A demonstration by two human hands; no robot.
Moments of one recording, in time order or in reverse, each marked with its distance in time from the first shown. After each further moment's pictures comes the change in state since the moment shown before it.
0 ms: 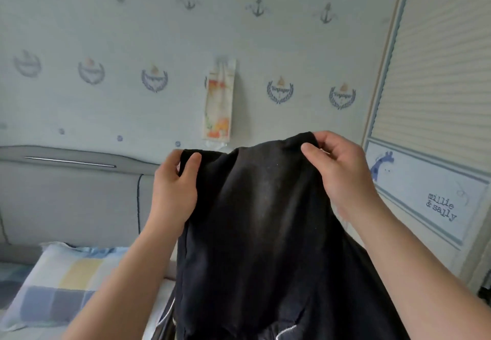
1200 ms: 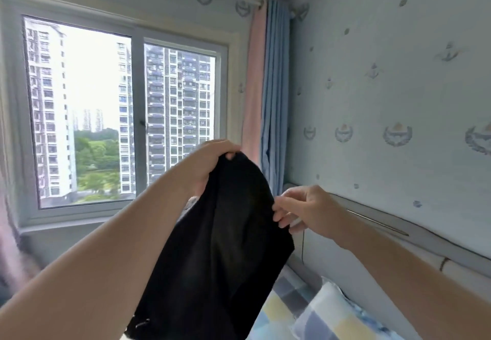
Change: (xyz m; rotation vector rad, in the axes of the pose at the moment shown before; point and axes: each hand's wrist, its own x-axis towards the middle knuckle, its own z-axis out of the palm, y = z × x) left_hand 0.063 0.189 -0.478 0.233 0.335 -0.249; right_hand -0.019 -0.178 0.502 0.464 -1.250 -0.144
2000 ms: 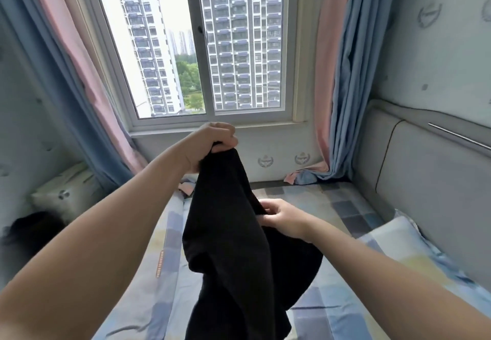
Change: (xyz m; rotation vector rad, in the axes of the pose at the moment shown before) left_hand 0.005 -0.154 -0.014 0.199 0.190 -0.258; right_hand 0.070 0.243 0.132 0.274 -0.722 0.011
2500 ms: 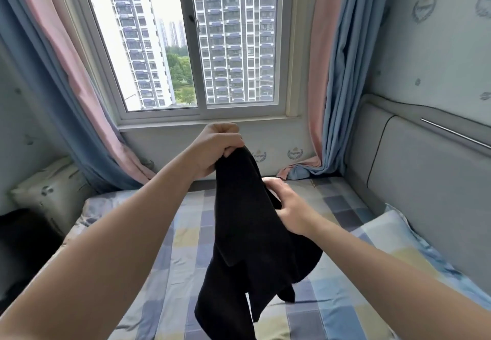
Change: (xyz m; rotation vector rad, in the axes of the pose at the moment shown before) left_hand 0.025 -0.036 0.019 -0.001 0.115 0.150; right_hand -0.001 0.018 -0.009 -0.186 0.297 -0.234
